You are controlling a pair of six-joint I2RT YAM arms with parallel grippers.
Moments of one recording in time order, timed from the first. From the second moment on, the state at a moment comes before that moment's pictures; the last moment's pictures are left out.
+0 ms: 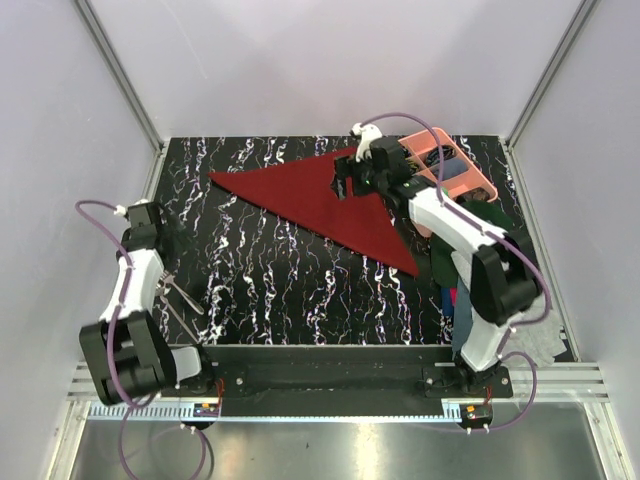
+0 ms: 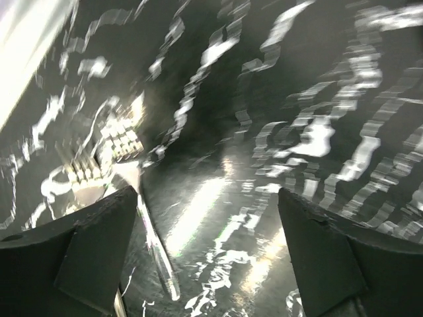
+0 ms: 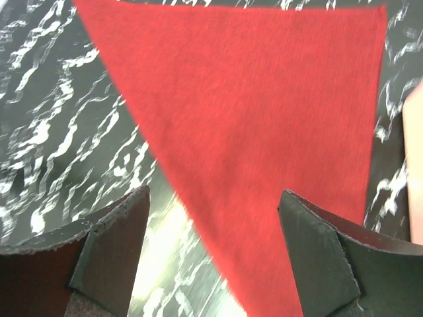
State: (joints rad) left arm 0.28 1.23 0.81 -0.46 -0.08 -0.36; right arm 0.50 1.80 1.44 -0.12 -0.11 0.17
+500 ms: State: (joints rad) left arm 0.32 1.45 0.77 -0.45 -0.13 -0.44; right arm 0.50 1.55 1.22 -0.12 -0.16 0.25
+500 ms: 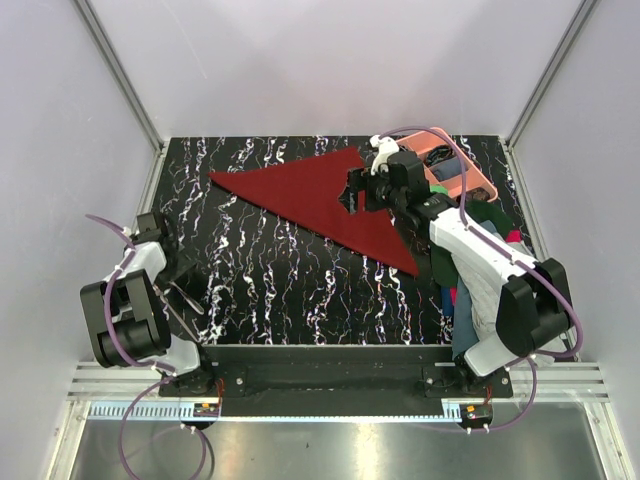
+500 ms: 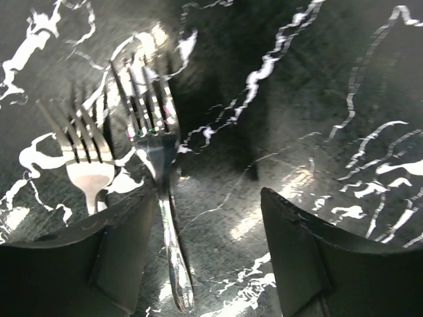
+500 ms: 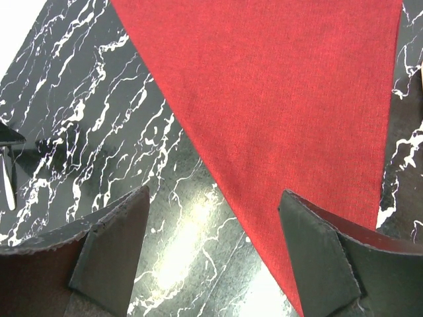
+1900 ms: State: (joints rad) left arm 0.15 1.52 0.79 -0.40 -0.06 -0.62; right arm 0.50 1.52 1.18 -0.16 -0.20 0.27
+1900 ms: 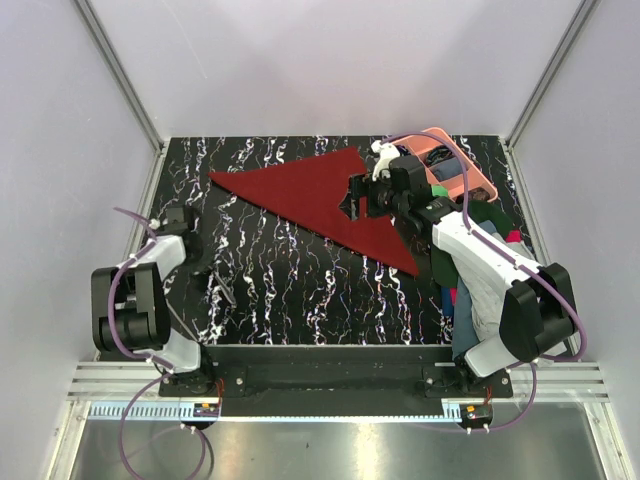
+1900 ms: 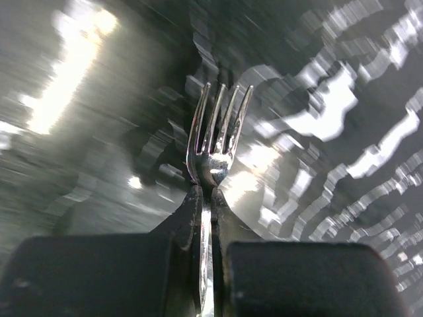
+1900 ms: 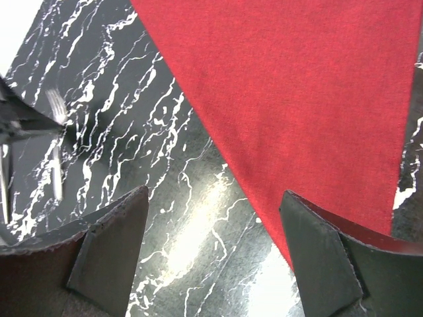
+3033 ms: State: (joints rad) left arm -0.29 1.38 0.77 -0.25 -0.03 -1.00; right arm 0.68 1.63 1.13 -0.16 -0.24 0.34
